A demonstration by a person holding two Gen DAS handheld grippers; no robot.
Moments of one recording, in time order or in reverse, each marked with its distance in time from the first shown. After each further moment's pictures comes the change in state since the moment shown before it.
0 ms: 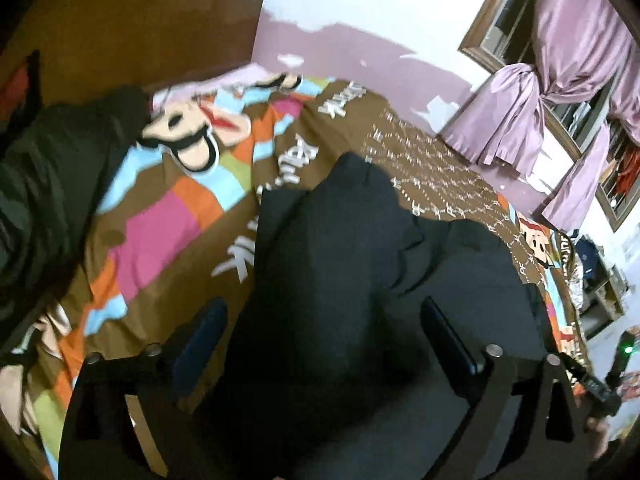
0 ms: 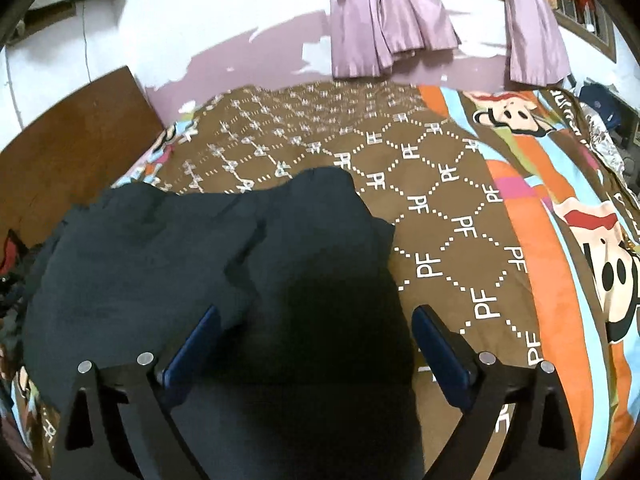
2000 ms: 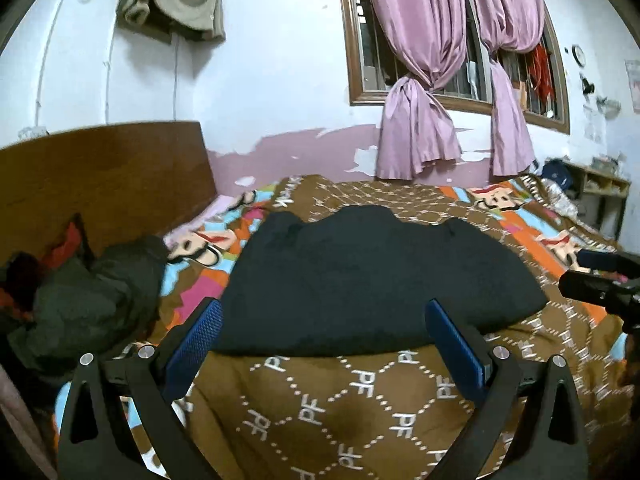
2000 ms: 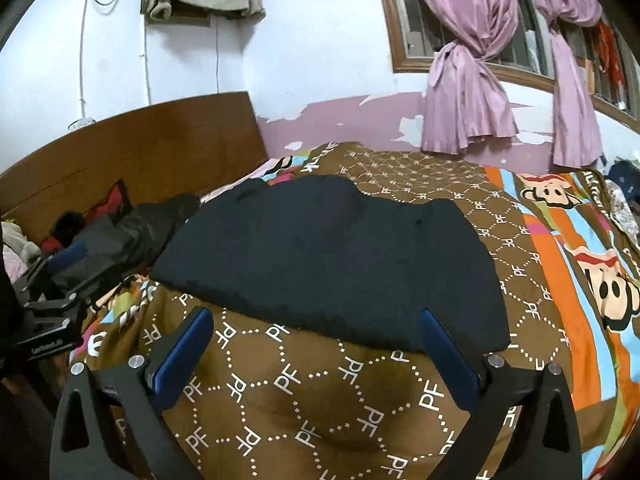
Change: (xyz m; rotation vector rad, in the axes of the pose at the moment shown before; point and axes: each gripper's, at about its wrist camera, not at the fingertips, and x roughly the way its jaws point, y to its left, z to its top) left arm -0.153 -0.080 -0.183 0.479 -0.377 0.048; right arm -0.173 0.128 -0.152 -0.202 -0.258 0.180
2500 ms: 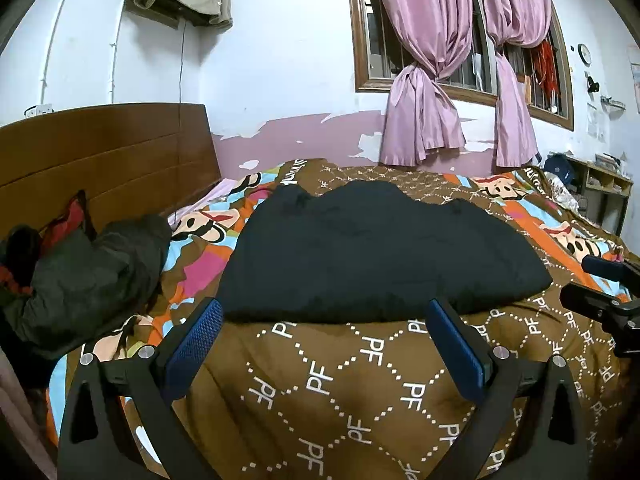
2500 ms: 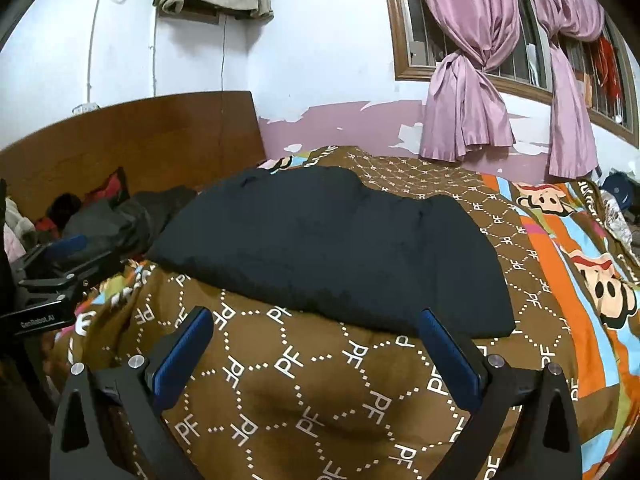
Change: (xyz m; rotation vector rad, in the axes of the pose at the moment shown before) left arm -0.002 0.011 -0.033 -0.034 0.050 -0.012; right arm 0.006 0.018 -0.026 -0.070 0.011 -0.042
